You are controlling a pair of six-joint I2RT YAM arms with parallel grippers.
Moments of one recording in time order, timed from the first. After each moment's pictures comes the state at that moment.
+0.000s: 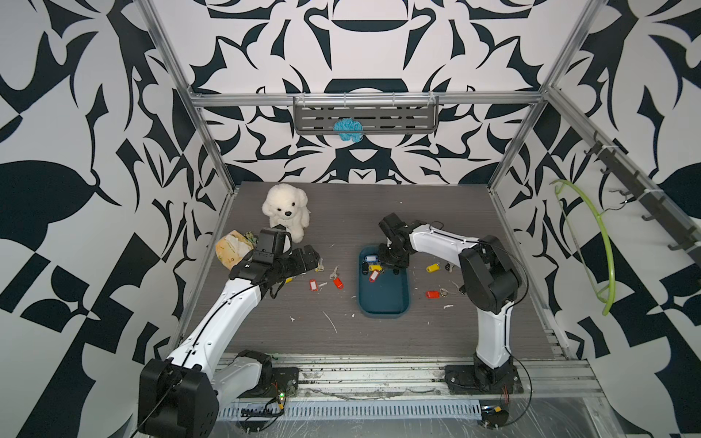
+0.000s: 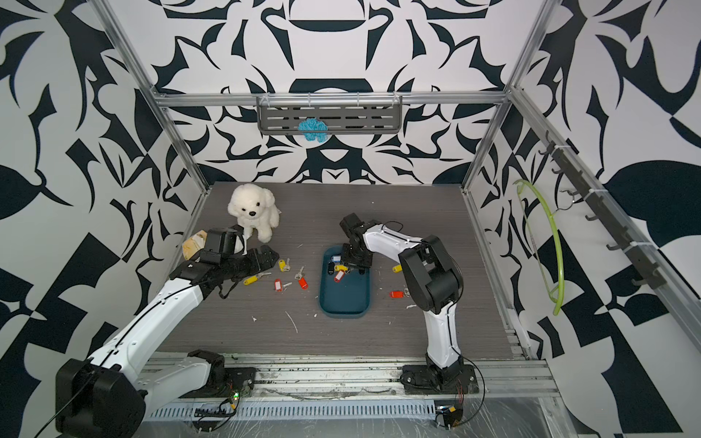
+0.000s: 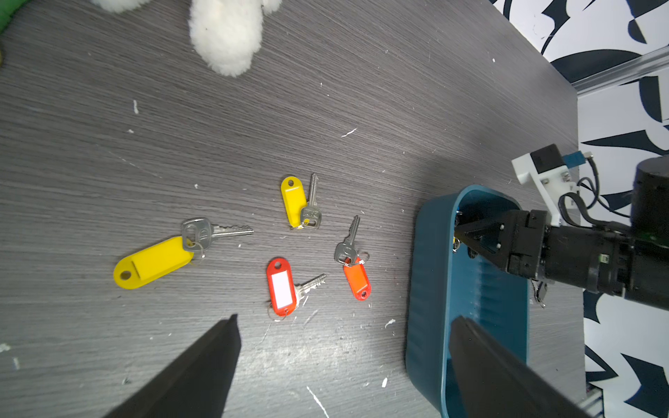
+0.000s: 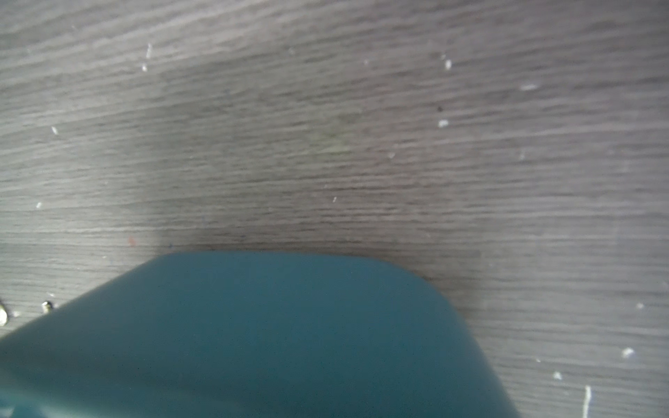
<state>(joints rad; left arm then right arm) -0.27 1.11 0.82 -0.56 0.23 -0.55 0.56 2.00 1.40 -0.71 -0.11 0.70</state>
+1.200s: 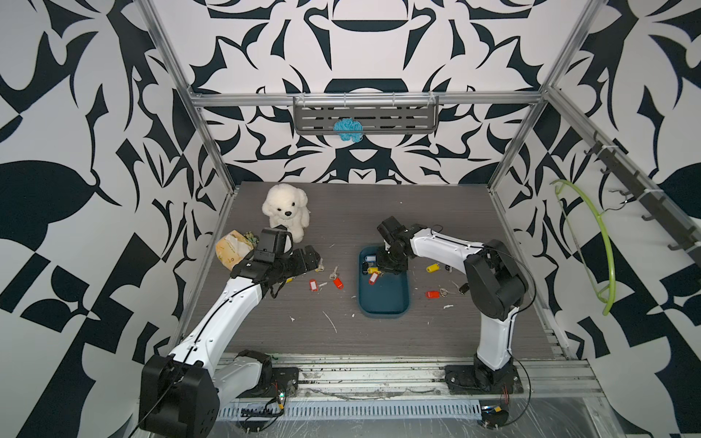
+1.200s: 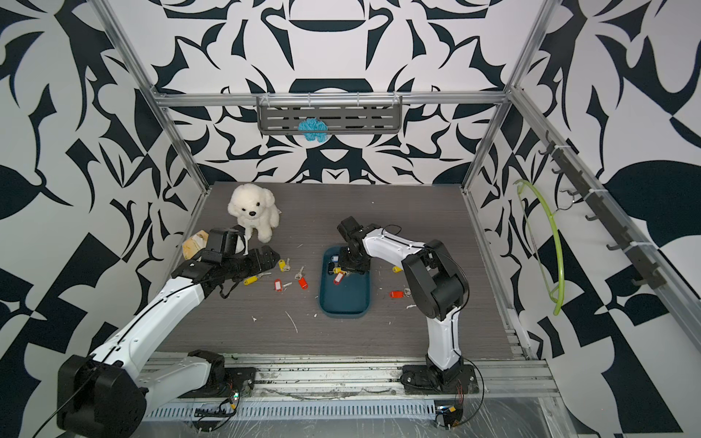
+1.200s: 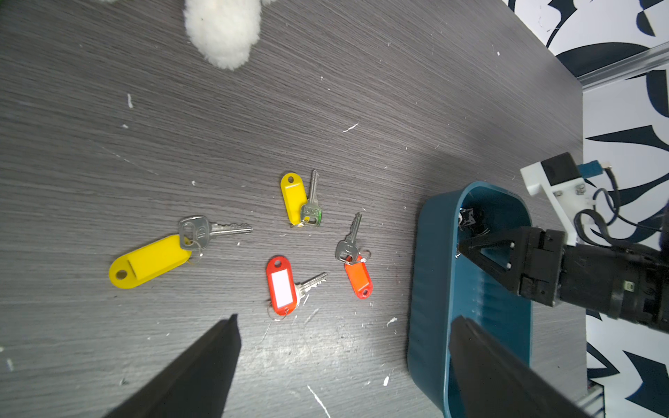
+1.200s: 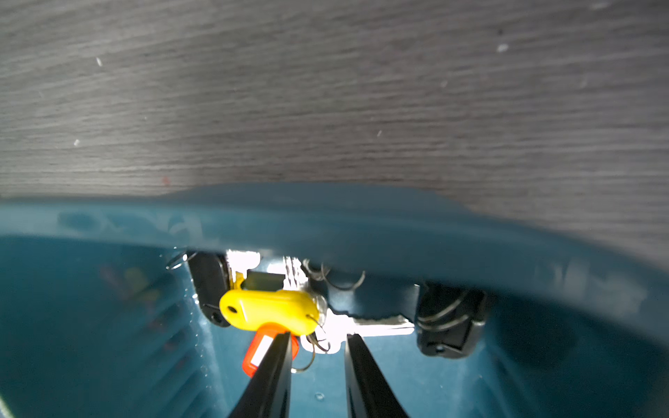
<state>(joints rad) -0.27 1.12 0.82 -0.56 0.23 -0.55 0.60 1.94 1.34 -0.70 -0.14 0.70</state>
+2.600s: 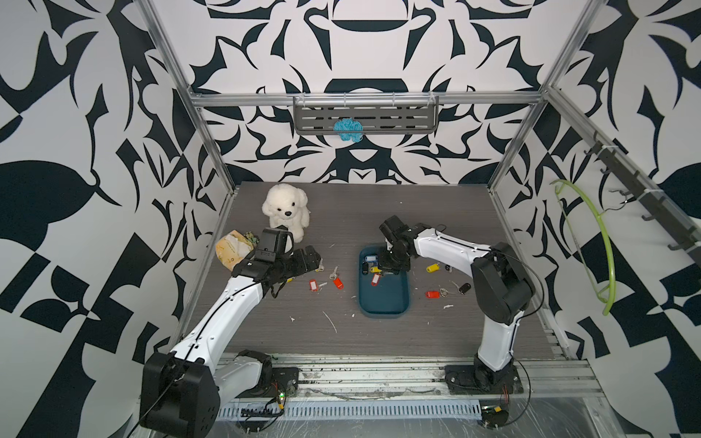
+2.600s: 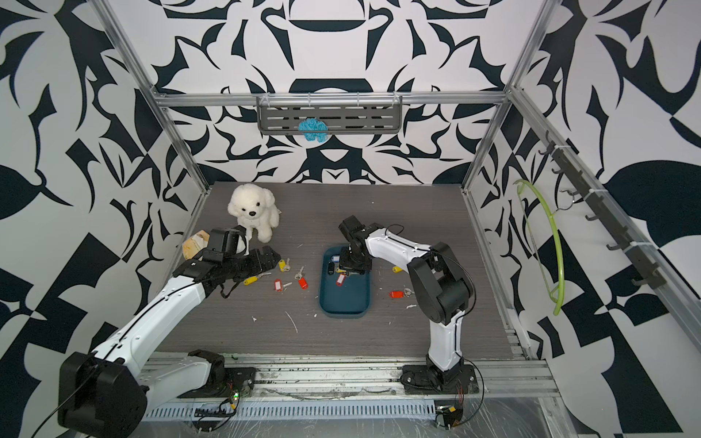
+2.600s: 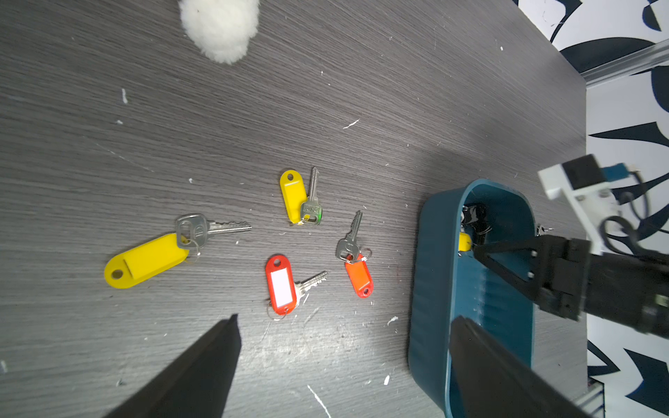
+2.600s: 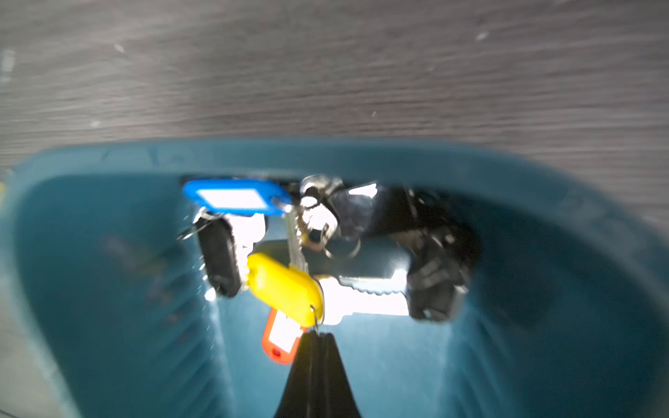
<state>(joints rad) -0.28 1.13 0.82 -0.56 0.24 -0.55 0.60 1.87 1.33 -0.74 -0.14 0.69</state>
